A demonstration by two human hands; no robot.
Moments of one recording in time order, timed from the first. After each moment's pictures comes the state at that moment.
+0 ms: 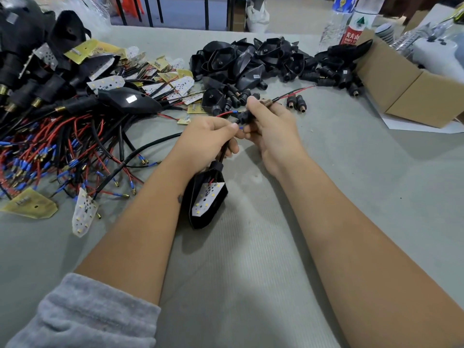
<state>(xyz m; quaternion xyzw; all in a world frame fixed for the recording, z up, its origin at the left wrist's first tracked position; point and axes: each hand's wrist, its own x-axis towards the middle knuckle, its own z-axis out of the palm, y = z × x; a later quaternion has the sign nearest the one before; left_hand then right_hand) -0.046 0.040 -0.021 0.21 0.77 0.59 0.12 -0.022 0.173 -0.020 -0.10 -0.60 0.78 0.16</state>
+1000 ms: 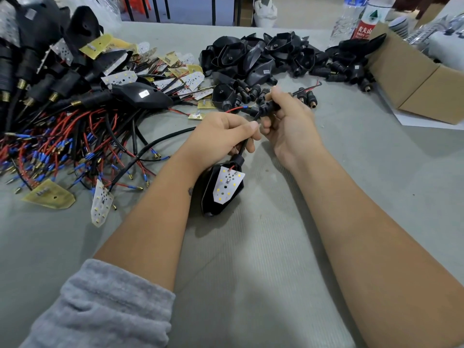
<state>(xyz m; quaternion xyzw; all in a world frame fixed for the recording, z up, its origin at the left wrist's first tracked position) -0.041 0.034 -0.020 0.29 0.75 0.59 0.13 -0.021 0.179 -0.018 -0.11 -0.53 0.82 0.17</state>
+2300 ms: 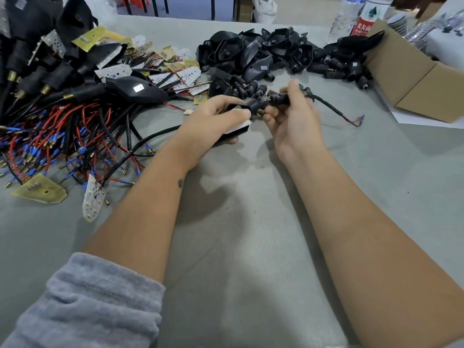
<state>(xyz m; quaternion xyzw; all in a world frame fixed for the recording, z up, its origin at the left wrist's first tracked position) -0.049 0.035 -0.019 0.19 0.70 0.67 0.15 -0.020 0.181 -0.016 -0.15 -0.44 0.86 0.22</state>
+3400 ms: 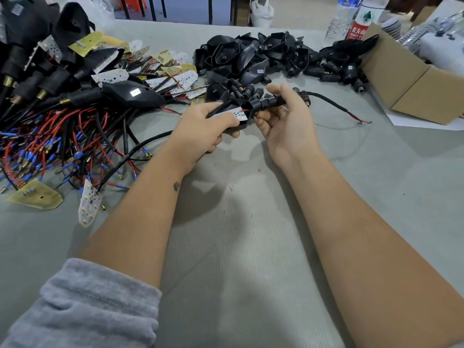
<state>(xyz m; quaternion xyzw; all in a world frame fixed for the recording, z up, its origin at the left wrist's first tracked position) -0.050 0.033 -0.019 0.18 0.71 0.67 0.13 -0.016 0.180 -0.013 -0.12 -0.46 0.86 0.18</state>
